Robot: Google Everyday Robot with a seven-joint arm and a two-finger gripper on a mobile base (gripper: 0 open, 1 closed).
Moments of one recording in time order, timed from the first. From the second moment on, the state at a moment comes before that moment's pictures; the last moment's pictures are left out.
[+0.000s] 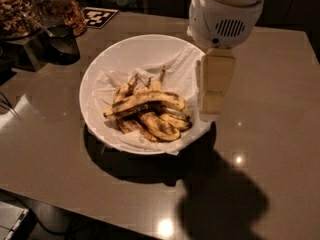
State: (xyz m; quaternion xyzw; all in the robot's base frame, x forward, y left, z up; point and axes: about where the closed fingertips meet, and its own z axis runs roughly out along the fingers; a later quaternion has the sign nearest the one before) arm 0.455 -0.076 0.989 -0.71 0.70 -0.04 0.11
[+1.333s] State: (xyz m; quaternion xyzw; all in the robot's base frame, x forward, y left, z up) arm 0.501 0.004 0.933 -0.78 0.63 0.01 0.06
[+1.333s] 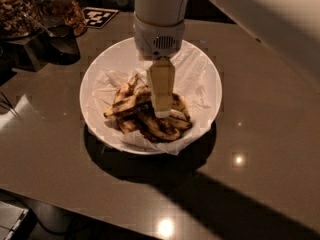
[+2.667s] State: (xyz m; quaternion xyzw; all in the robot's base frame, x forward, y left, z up) arm 0.514 -0.001 0.877 -0.76 0.64 0.07 0.01
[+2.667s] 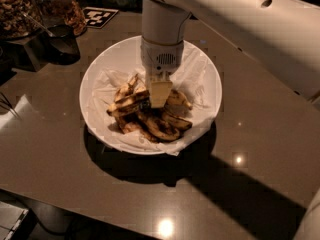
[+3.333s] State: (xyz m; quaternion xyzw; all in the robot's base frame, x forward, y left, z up) arm 0.503 -0.001 0.900 -0.77 0.64 0.05 0.05
